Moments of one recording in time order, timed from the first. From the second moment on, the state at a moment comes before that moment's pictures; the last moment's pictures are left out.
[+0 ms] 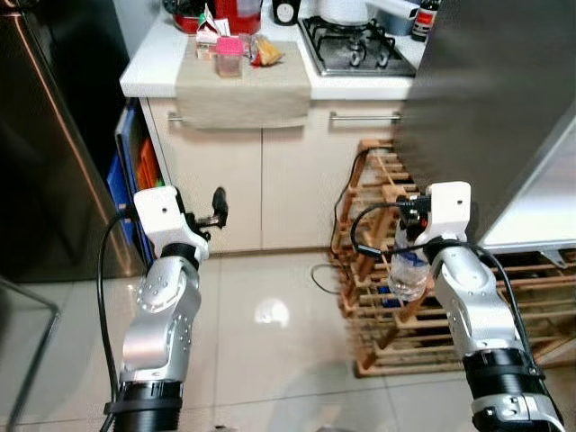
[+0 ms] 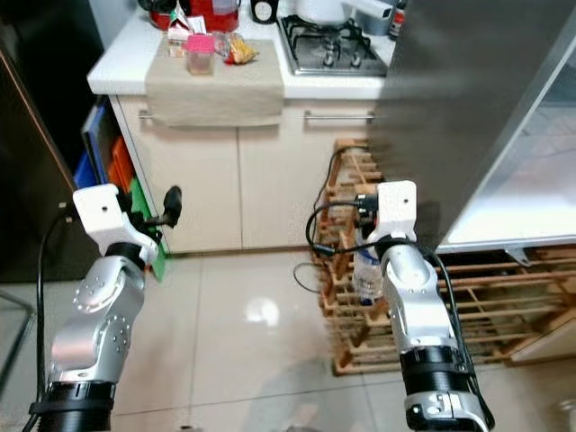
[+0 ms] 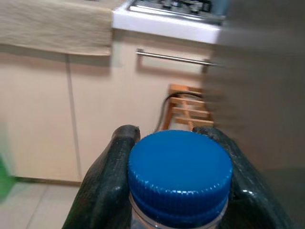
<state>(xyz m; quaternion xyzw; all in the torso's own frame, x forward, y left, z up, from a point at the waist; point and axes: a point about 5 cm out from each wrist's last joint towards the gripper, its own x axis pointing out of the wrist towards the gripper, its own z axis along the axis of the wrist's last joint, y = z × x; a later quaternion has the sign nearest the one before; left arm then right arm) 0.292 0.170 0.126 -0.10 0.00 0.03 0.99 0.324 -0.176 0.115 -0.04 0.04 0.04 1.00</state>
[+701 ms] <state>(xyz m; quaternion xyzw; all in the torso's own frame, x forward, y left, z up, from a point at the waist) 0.300 0.145 0.144 -0.07 -0.05 -0.09 0.99 0.308 -0.197 0.103 -0.02 0.04 -0.02 1.00</state>
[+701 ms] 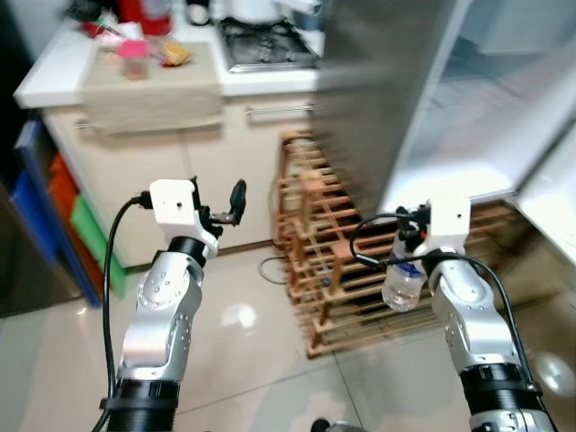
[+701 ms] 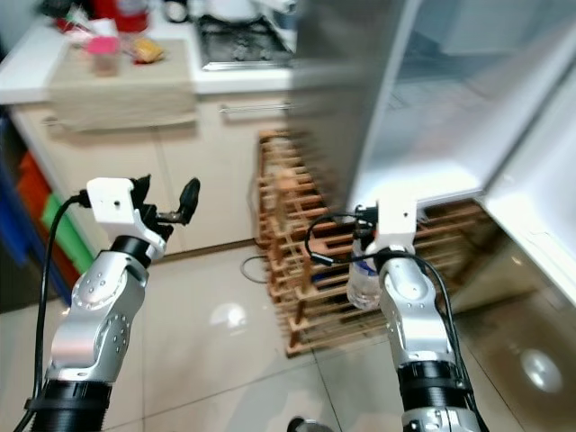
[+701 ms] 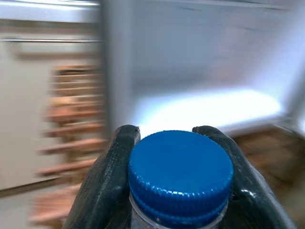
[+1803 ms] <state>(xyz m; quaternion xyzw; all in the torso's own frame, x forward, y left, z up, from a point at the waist) 0.313 0.120 0.155 -0.04 -0.08 -0.18 0.98 0.303 -0.209 0.108 -0.02 0.00 -0.08 1.00</state>
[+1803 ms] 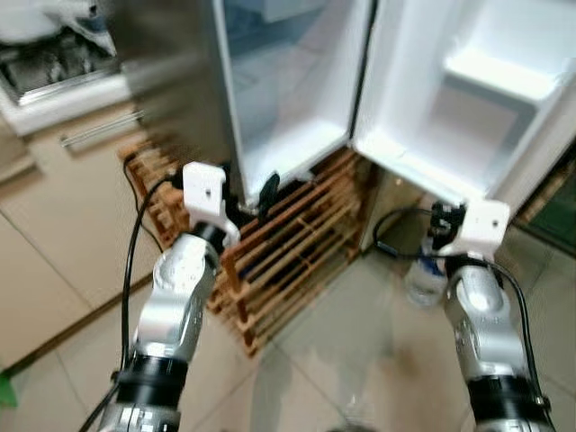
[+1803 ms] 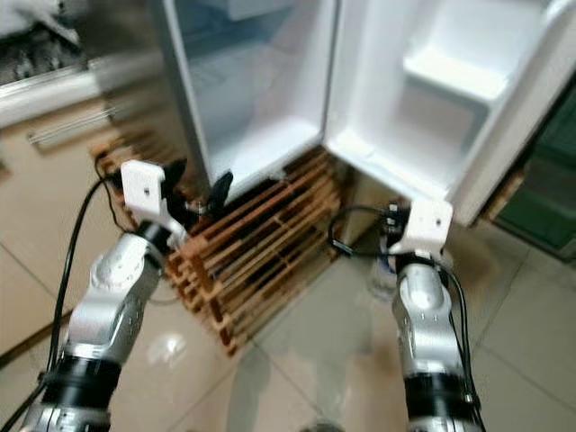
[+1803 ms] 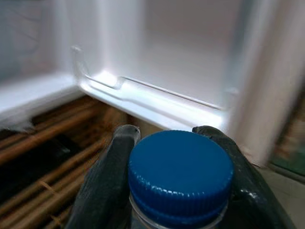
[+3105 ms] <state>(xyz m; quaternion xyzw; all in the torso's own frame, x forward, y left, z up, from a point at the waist) 0.319 0.127 0.152 -0.04 -0.09 -0.11 0.99 0.322 -0.172 0.169 -0.07 -0.12 0.00 0.99</state>
